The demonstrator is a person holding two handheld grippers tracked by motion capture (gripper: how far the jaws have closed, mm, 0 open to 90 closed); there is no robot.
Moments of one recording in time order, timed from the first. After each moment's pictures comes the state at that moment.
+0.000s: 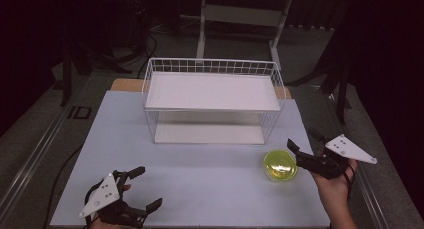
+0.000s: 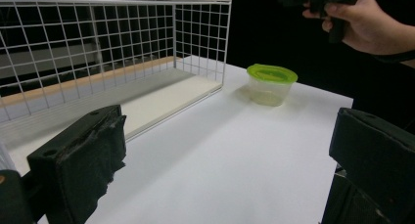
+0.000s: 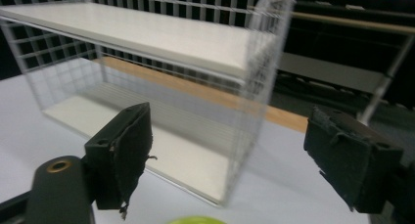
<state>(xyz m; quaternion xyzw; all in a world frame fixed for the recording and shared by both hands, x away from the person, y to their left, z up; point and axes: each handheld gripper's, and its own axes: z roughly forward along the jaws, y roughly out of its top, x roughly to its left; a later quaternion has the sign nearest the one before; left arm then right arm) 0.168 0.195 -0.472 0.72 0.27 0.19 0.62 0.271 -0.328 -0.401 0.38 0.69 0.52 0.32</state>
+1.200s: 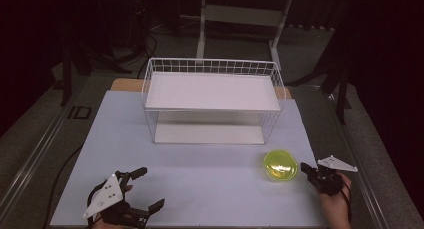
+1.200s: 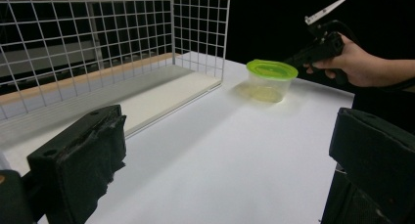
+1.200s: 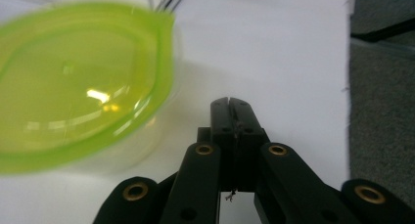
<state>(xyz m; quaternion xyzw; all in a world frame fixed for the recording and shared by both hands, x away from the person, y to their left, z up) 0.168 0.190 -0.473 0.72 0.27 0.19 0.61 0.275 -0.379 -0.510 0.50 0.75 0.36 0.24</state>
